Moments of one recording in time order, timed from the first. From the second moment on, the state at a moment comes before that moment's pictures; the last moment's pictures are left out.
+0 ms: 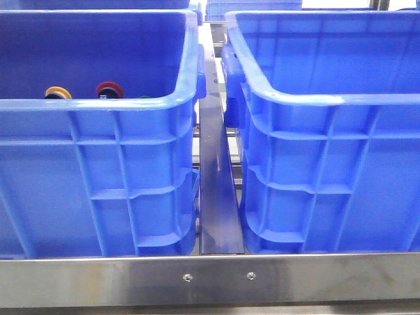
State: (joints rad) left arm 0.00 0.40 -0.53 0.00 0.44 0.02; right arm -0.07 -0.01 0.03 -0.07 -0.01 0.07
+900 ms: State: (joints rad) left arm -0.18 1.41 -1.09 -0.04 0.61 0.02; right arm -0.07 -0.01 0.03 -0.07 -0.01 0.07
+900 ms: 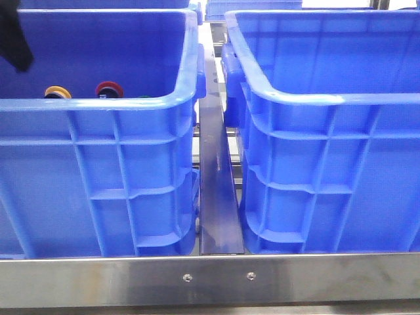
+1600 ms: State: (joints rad) left arm -0.18 1.80 -1.33 -0.04 0.61 0.01; right arm -0.07 -0.01 0.03 -0.07 -0.01 0.07
